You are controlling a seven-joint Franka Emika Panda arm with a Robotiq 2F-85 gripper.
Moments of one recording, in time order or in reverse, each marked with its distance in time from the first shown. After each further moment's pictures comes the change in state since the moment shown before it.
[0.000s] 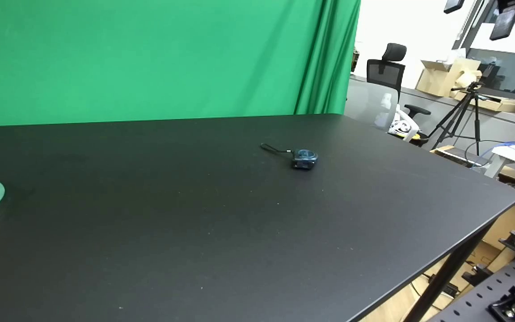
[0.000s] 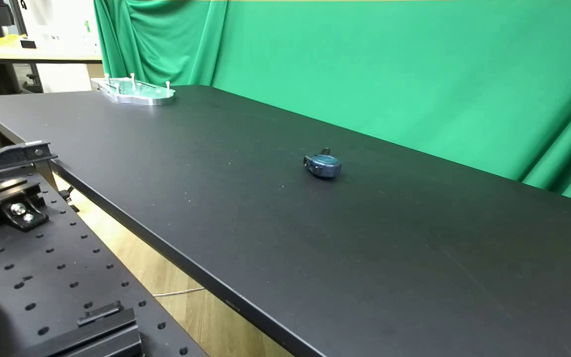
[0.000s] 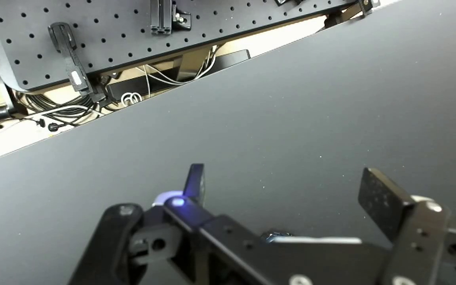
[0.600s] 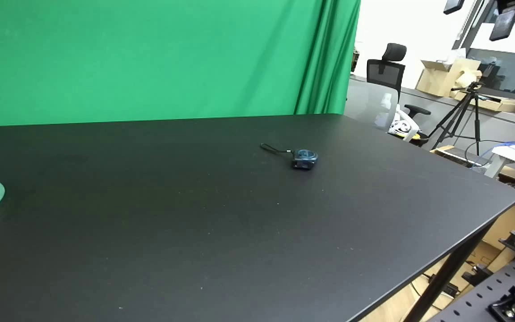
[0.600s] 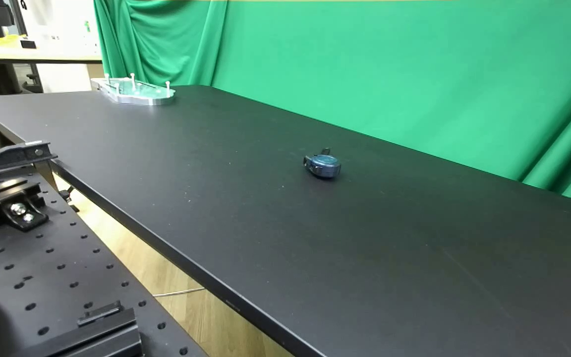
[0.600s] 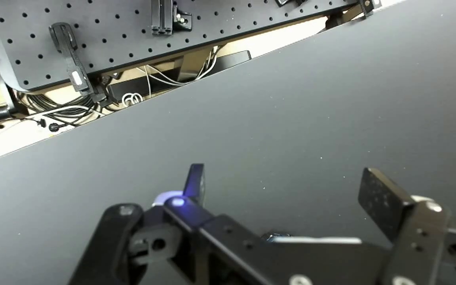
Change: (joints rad) arm -0.009 0.002 0.011 -0.001 0.000 0.000 -0.003
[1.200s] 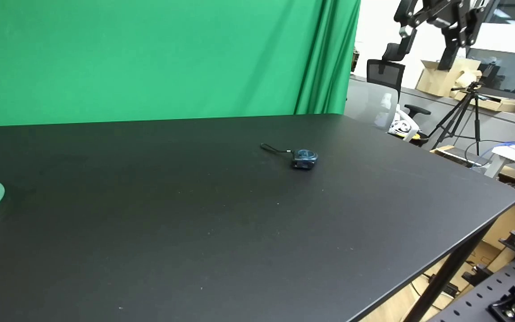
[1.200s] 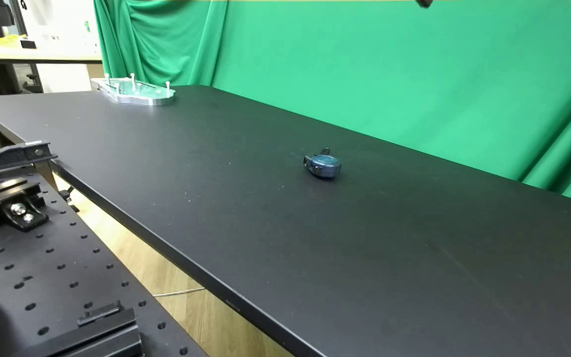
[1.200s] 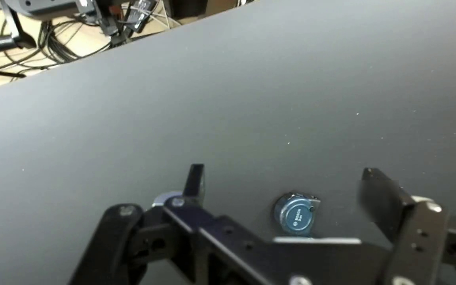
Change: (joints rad) arm 0.000 0.151 0.057 -0.004 -0.017 0.259 -0.015
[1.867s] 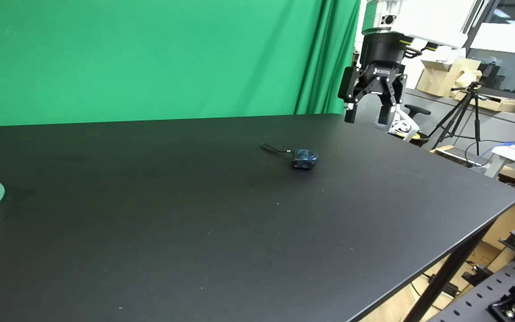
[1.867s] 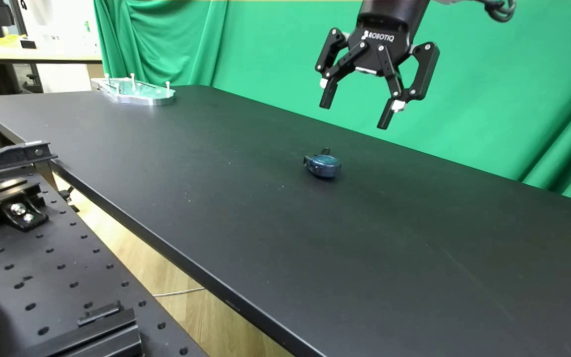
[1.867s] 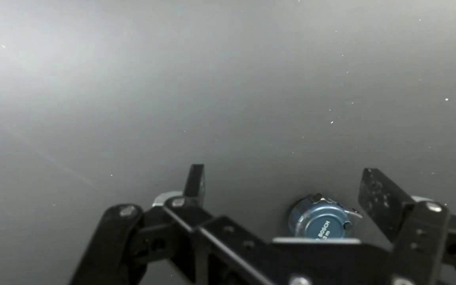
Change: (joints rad) arm 0.025 0.312 0.108 -0.010 -0.062 0.358 -0.019
